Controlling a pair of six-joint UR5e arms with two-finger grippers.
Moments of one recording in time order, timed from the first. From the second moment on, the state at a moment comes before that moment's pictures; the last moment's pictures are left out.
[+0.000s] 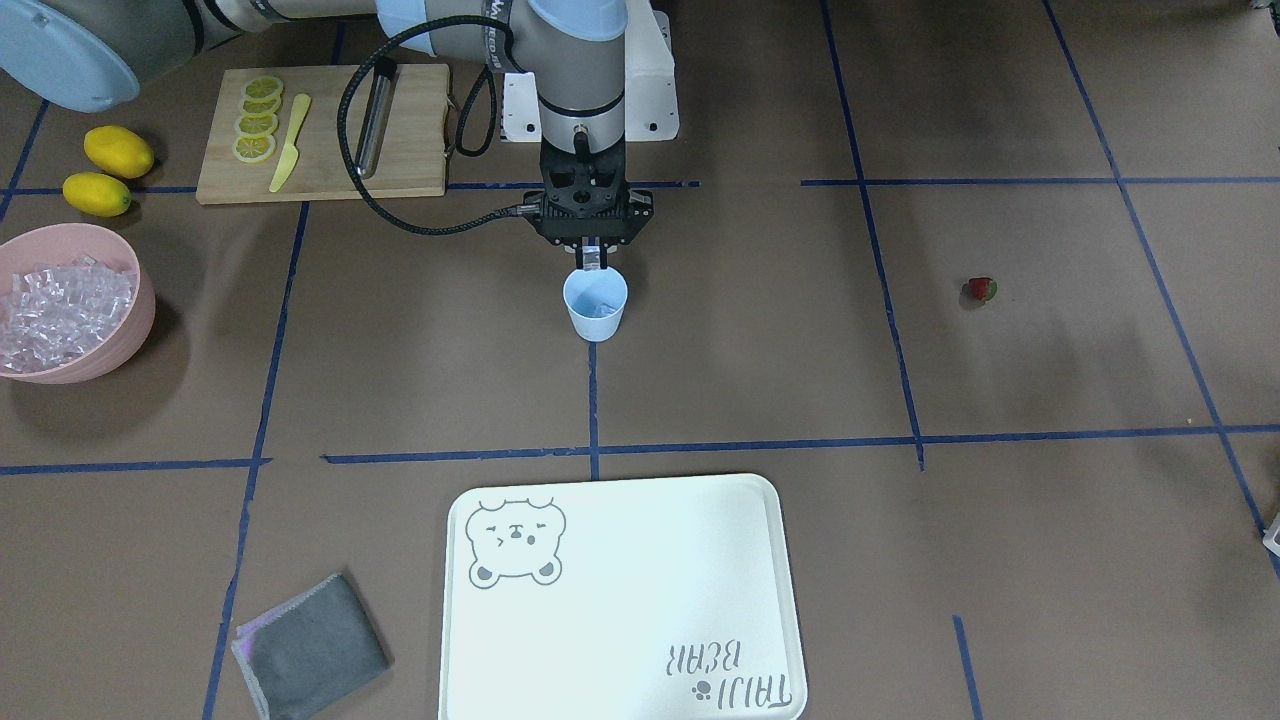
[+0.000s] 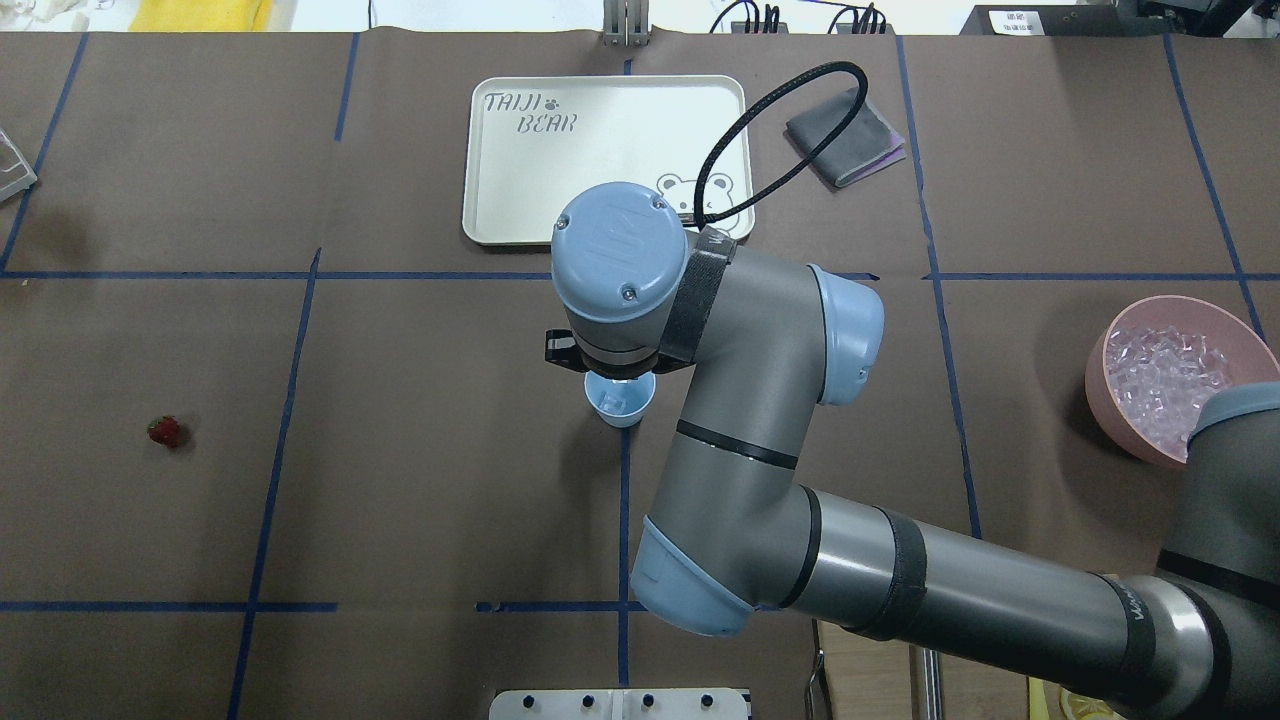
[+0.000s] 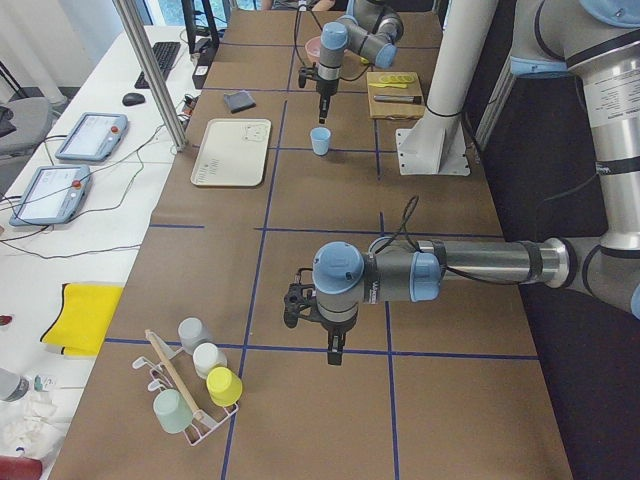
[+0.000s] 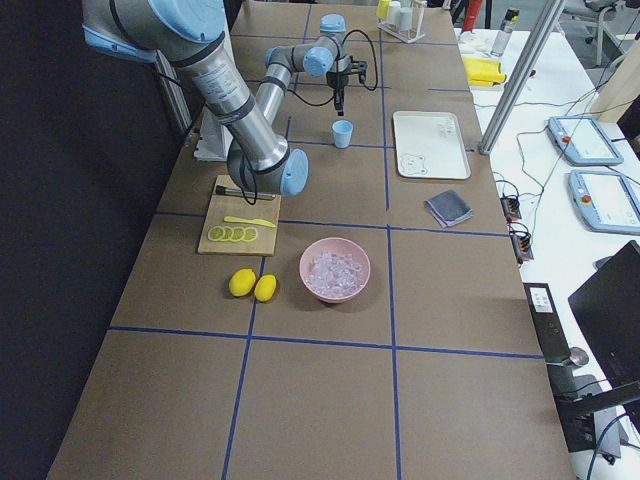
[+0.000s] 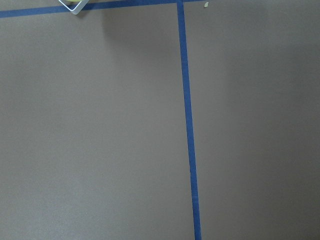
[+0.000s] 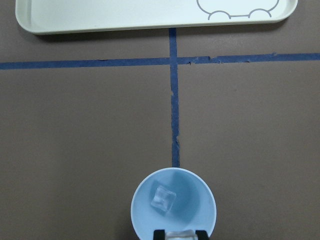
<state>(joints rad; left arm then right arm) -1.59 -1.27 -1.87 -1.53 -2.37 0.13 0.46 -0.70 1.67 -1.76 1.76 1.27</state>
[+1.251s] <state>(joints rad) -1.59 -1.27 -1.87 -1.53 -2.37 0.13 0.48 -0.71 1.68 -1.76 1.76 1.24</state>
